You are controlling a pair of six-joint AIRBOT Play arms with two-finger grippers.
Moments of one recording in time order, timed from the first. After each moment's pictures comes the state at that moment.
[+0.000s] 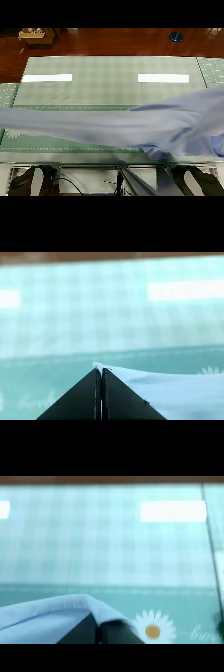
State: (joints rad) left arm 0.49 -0.52 1.66 1.03 -1.80 -1.40; right arm -0.23 -0.77 1.86 -1.34 1.82 1.53
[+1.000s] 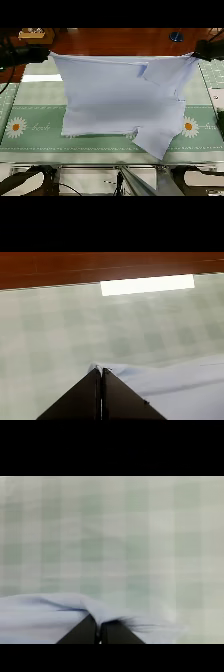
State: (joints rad) left arm 0.06 -1.24 1.24 0.93 -0.71 -1.06; right arm -0.23 -1.52 1.69 -1.22 1.16 1.42
